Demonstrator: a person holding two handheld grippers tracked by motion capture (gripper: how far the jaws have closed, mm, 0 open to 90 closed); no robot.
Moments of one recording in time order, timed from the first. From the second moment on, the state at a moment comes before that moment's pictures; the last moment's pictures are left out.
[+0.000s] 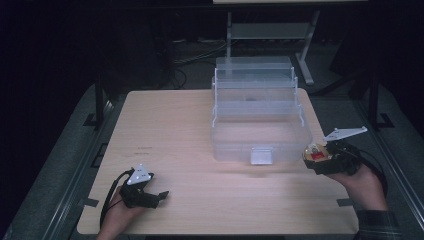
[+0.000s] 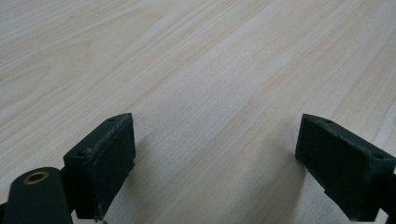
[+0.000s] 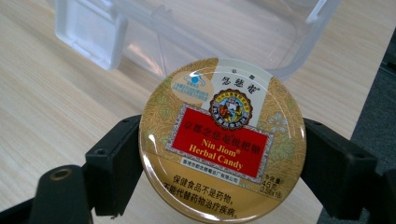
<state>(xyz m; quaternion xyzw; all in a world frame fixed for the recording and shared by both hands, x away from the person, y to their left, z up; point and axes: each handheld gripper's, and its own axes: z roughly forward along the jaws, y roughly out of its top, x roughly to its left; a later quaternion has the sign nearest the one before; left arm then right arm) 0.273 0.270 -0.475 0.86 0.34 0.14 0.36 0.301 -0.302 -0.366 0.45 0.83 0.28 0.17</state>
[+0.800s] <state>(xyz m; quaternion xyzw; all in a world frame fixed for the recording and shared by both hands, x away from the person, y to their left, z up) 0.273 0.270 -0.475 0.86 0.34 0.14 0.36 0.318 -0.305 -0.340 0.45 0.82 0.28 0.18</state>
